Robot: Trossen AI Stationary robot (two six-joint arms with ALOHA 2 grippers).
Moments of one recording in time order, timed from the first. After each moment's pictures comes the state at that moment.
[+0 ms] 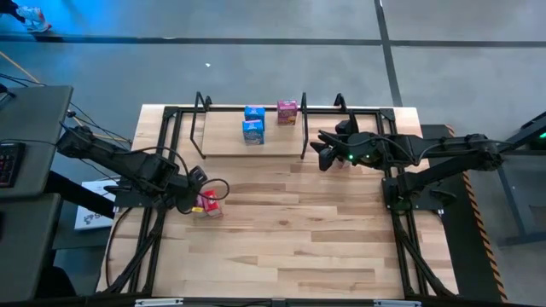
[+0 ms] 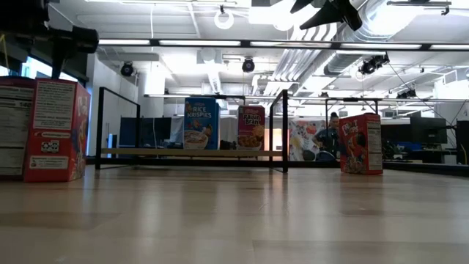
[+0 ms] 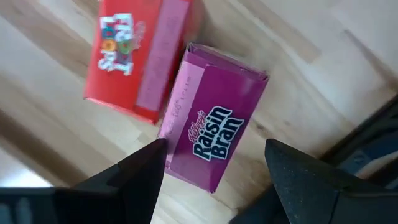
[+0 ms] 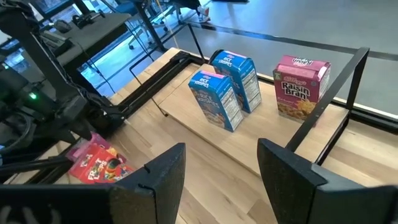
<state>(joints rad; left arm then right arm) -0.34 1.00 0.84 -1.24 -0.09 0.57 0.06 1.12 1.10 -0.47 0.55 0.69</state>
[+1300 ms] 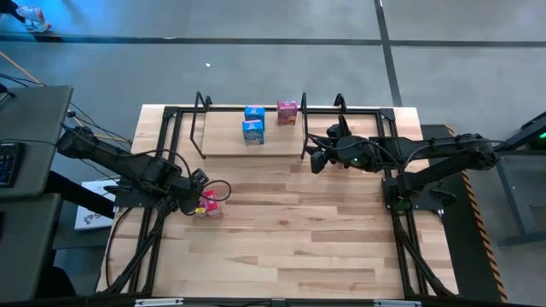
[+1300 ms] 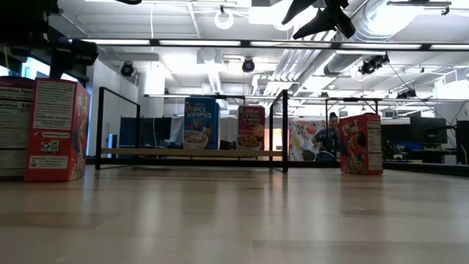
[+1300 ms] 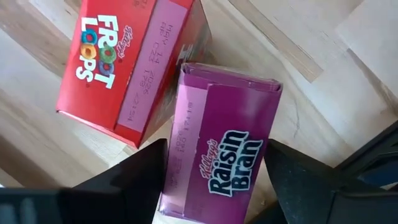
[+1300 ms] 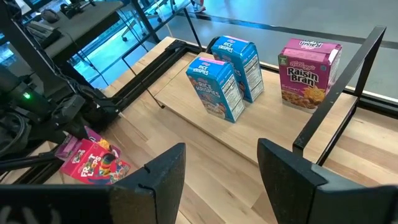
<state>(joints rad) -0.34 0.99 0.77 -1.15 -0.05 0.51 0.06 1.20 1.10 -0.44 0.54 0.73</state>
